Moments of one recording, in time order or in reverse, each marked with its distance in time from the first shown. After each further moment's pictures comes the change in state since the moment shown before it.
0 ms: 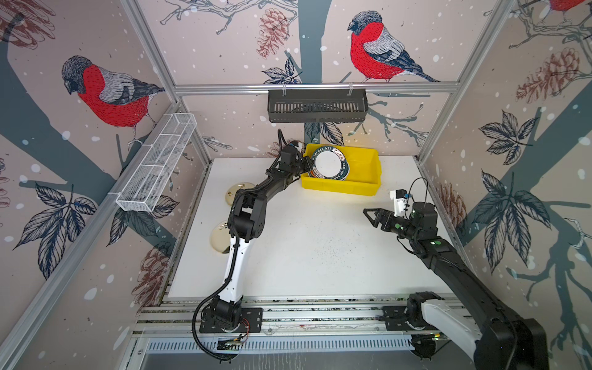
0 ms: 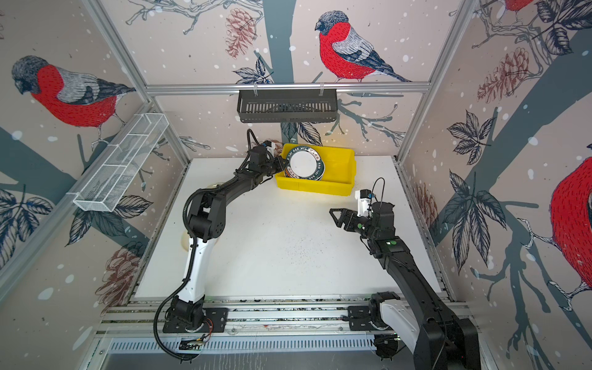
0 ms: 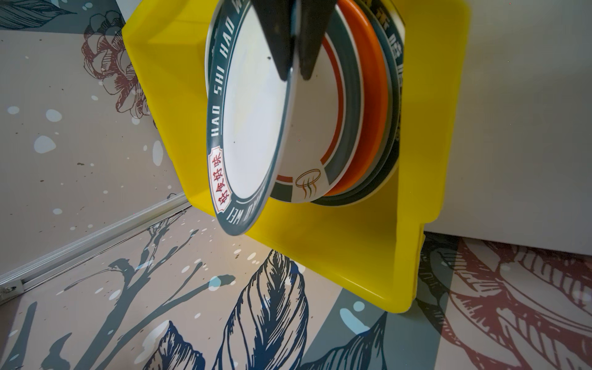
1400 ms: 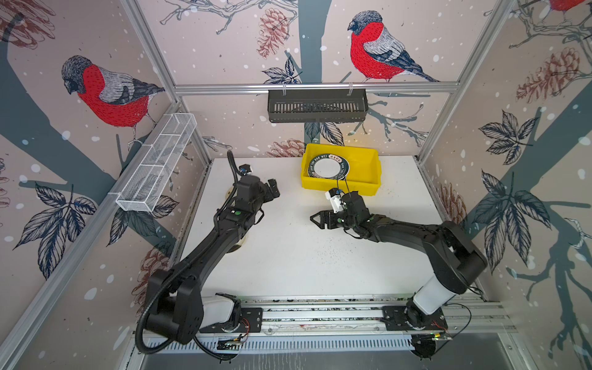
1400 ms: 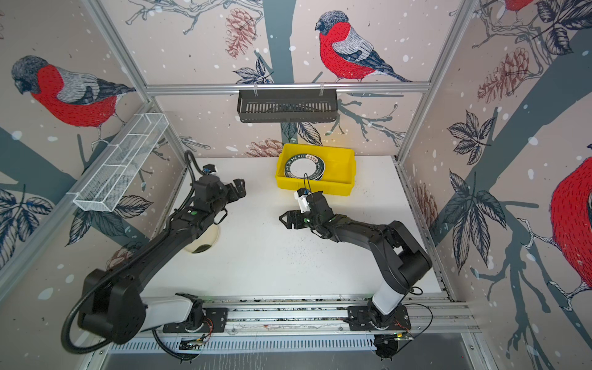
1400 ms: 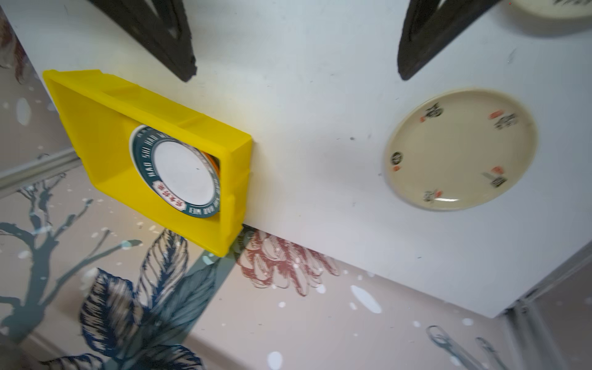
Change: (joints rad) left arm 0.090 -1.154 -1.062 -0.188 -0.553 0.097; right arm 0.537 0.762 0.375 0.241 0.169 0.003
